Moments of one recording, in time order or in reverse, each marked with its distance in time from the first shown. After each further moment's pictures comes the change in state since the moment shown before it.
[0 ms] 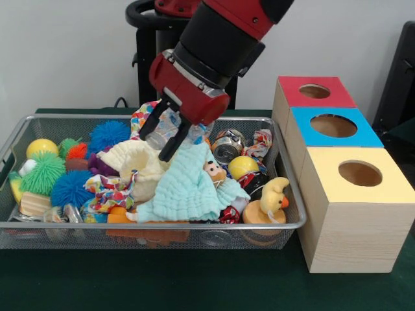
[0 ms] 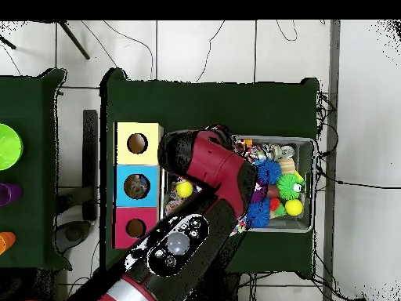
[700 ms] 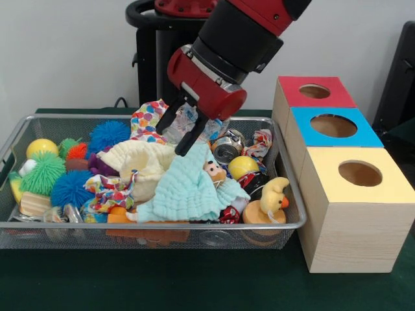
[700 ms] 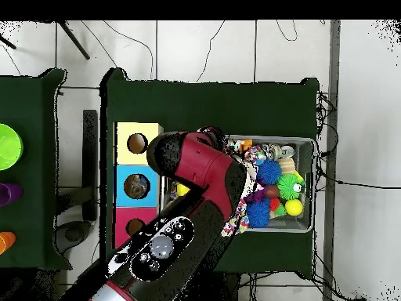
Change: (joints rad) arm 0.036 0.003 -0.018 0.000 0.000 0.046 0.049
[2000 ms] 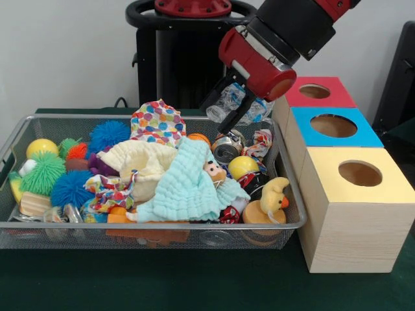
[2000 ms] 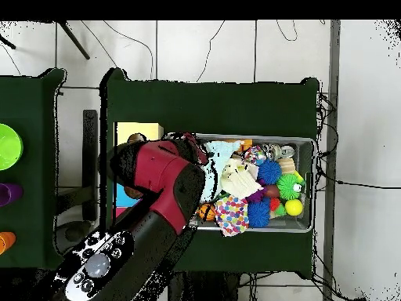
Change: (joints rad) arm 0.152 0.047 -0.117 -0.001 0.000 0.069 0.209
